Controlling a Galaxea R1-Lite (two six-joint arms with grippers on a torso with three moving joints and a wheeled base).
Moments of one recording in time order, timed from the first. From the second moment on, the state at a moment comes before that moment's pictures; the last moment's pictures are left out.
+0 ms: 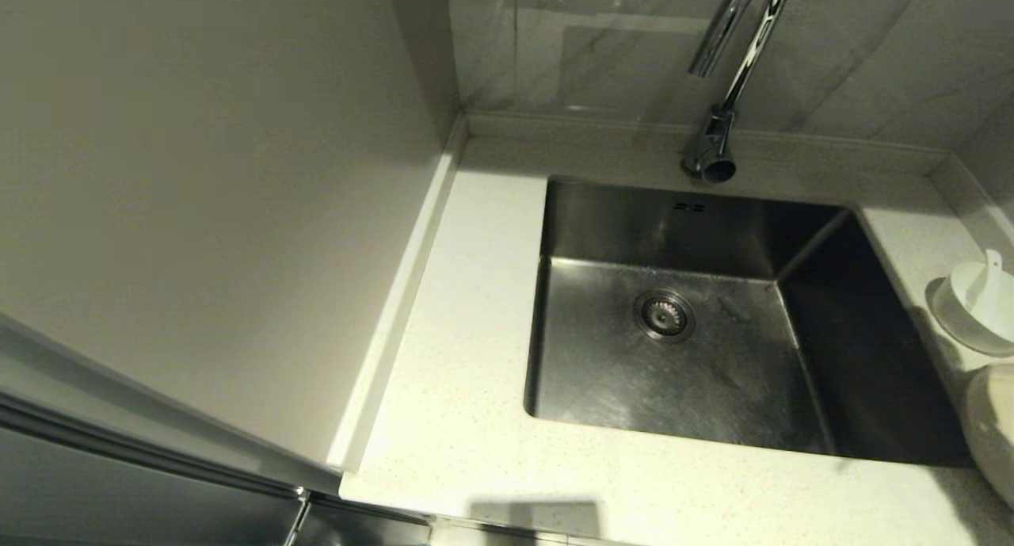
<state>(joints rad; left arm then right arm) 0.00 0.00 0.00 0.00 0.02 -0.02 -0.19 1.30 -1.79 1.10 -0.11 0.11</state>
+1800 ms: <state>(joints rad) 0.00 0.00 0.00 0.00 0.02 -0.02 -0.45 1.49 -1.15 0.80 -0.07 -0.10</state>
